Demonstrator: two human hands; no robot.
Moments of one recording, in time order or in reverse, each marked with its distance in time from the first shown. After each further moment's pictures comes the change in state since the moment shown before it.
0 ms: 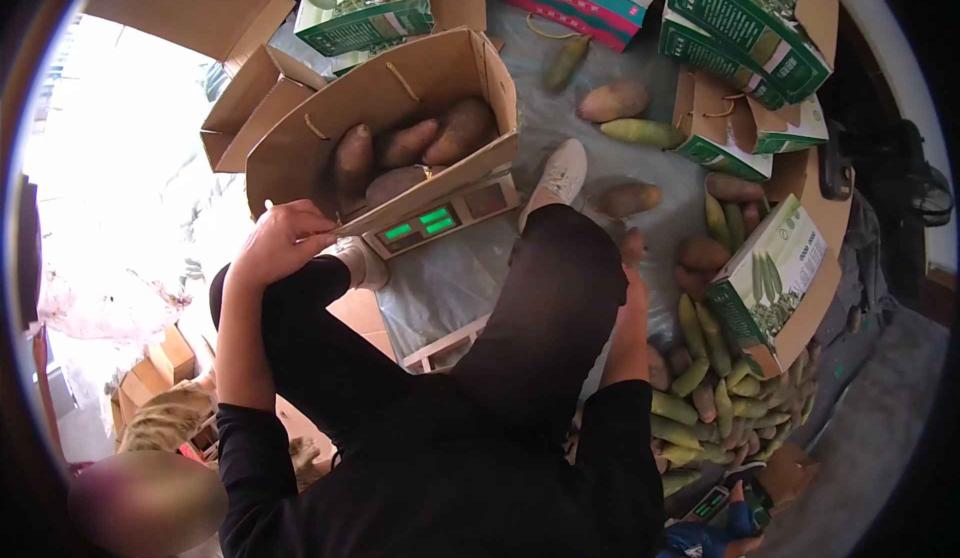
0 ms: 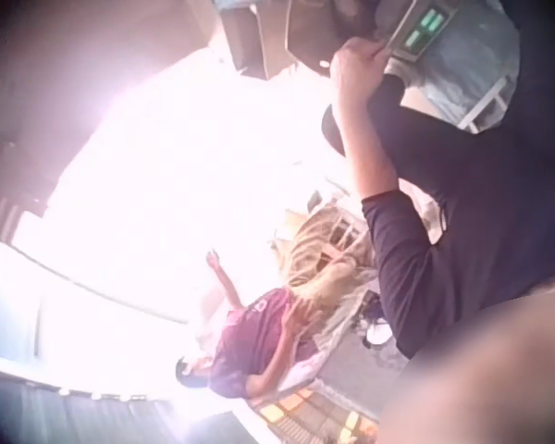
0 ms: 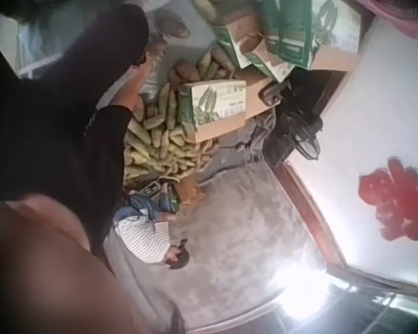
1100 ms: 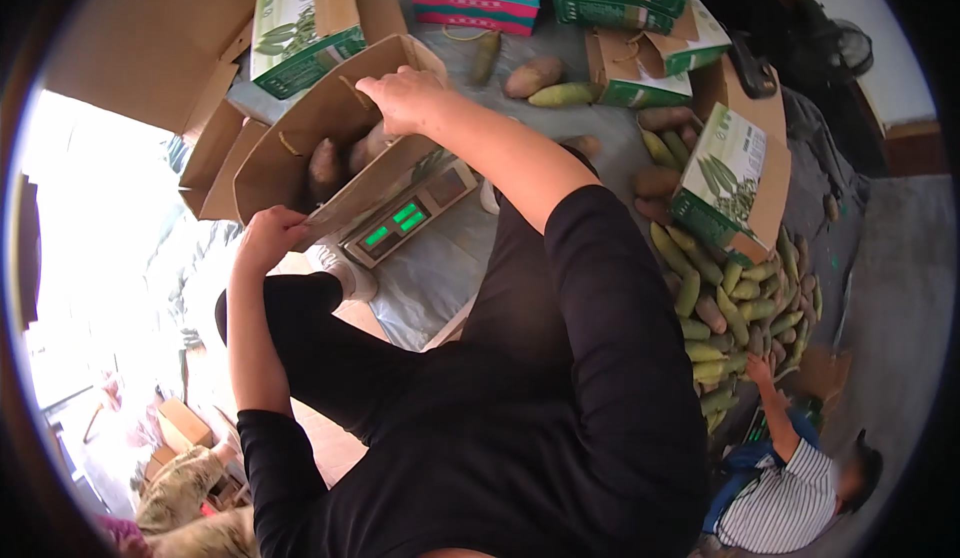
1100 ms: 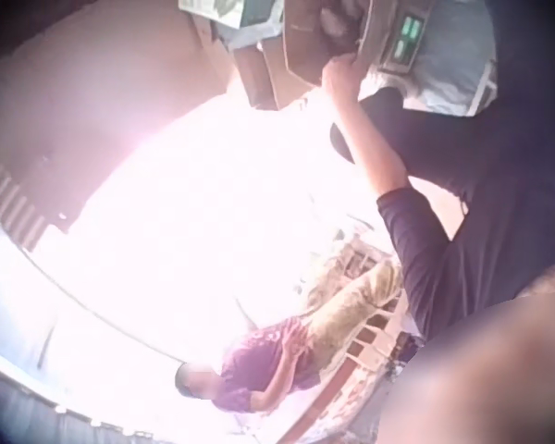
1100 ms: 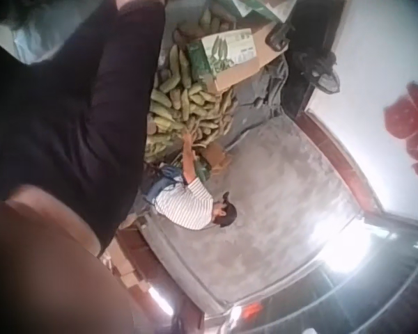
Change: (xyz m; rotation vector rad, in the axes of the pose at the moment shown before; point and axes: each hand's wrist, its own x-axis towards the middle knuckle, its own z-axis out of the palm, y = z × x) left_hand -0.020 -0.020 0.005 0.120 0.044 -0.109; right_hand -0.215 -0.069 0.398 -1.890 -0.567 -1.341
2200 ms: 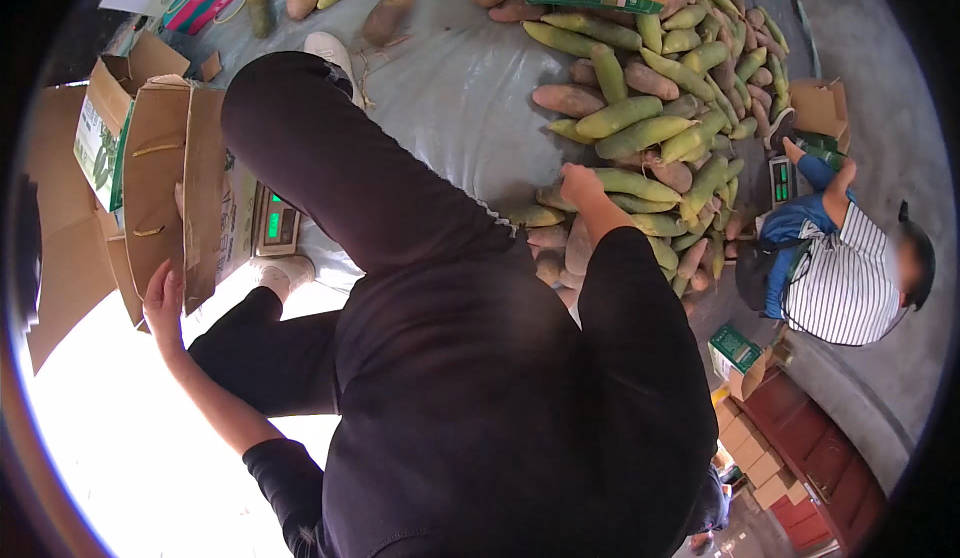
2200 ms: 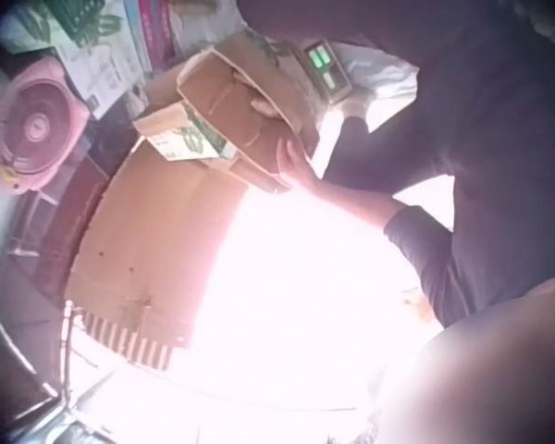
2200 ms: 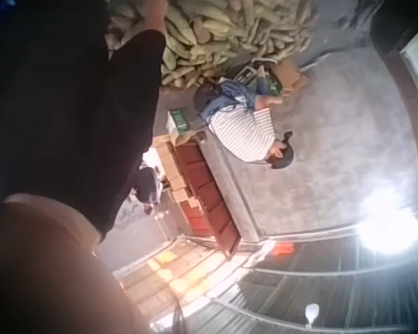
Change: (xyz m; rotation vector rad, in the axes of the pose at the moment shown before) left_hand 0.018 -0.017 0.012 -0.222 0.066 0.016; right_hand -0.574 0.074 0.296 0.298 -0.383 1.348
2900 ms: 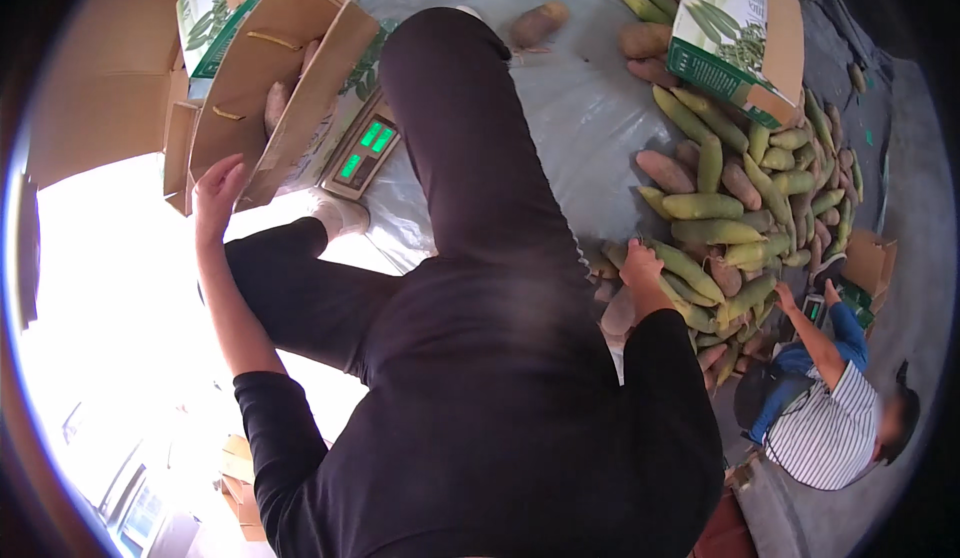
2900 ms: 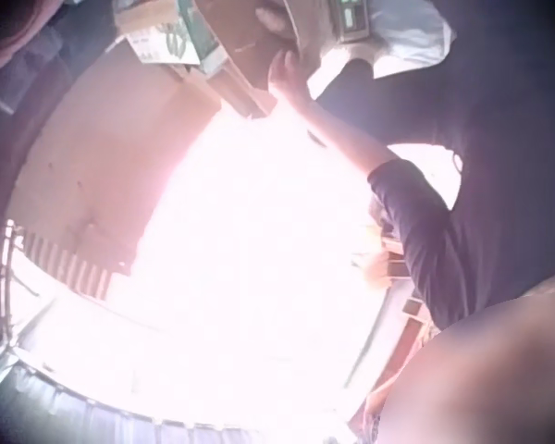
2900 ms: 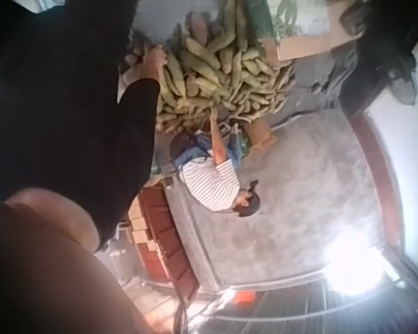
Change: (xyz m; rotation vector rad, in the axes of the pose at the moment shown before) left_hand -0.009 0.002 0.002 0.052 0.125 0.050; right_hand -0.038 -0.036 -0.003 -0.409 -0.096 0.023
